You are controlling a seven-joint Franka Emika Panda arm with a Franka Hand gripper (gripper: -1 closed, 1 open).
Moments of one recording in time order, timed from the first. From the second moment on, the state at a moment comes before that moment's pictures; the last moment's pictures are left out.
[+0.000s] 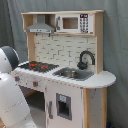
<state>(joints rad) -0.45 -0.33 1.53 -2.37 -0.11 2.40 -0.28</state>
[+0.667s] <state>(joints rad) -0.45 -0.35 1.52 -2.36 -0.11 2.38 -0.28</state>
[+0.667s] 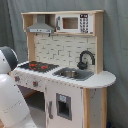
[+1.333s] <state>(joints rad) -0.42 -0.48 1.47 -2.31 -0.11 2.27 -0.27</state>
